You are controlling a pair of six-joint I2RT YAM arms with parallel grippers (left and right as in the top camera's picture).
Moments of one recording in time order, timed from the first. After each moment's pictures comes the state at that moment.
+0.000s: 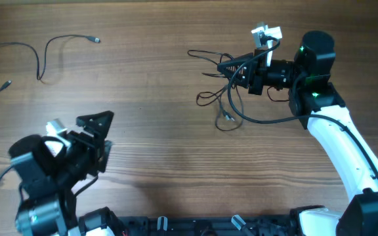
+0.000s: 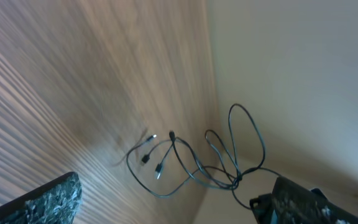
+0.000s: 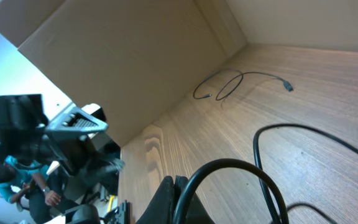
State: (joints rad) left arm 0.34 0.63 0.77 -0.85 0.68 -1.08; right arm 0.14 1.46 1.01 0.21 -1.21 0.40
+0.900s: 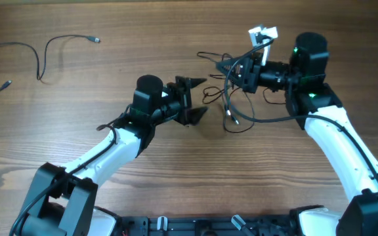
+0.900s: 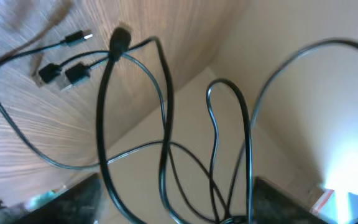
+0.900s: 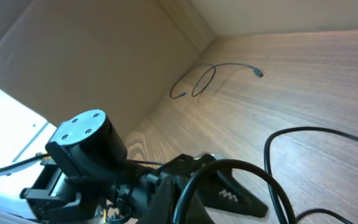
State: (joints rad) left arm -0.43 1.55 0.71 0.40 0.59 -2.06; right arm 0.18 1.46 1.01 0.11 -1.06 0.41
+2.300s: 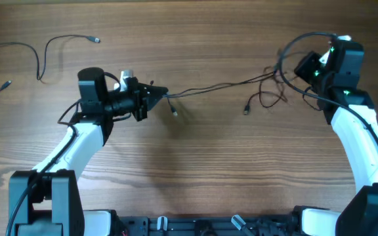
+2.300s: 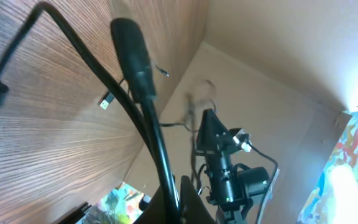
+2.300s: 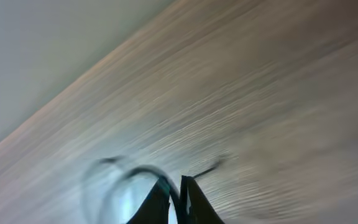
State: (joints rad) left arm -0.02 1.54 0.71 0.22 1.06 -1.43; right arm -0.10 1.47 1.01 -0.23 -0.17 0.53
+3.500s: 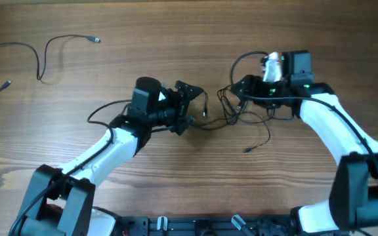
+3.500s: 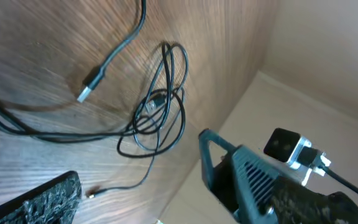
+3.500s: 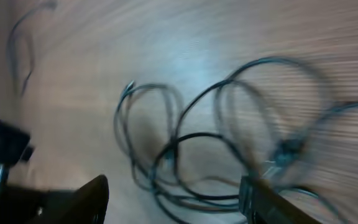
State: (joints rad) left arm -0.40 1.54 0.71 0.17 0.55 -1.53; right arm 0.12 1.65 1.01 -0.40 -0.62 0.38
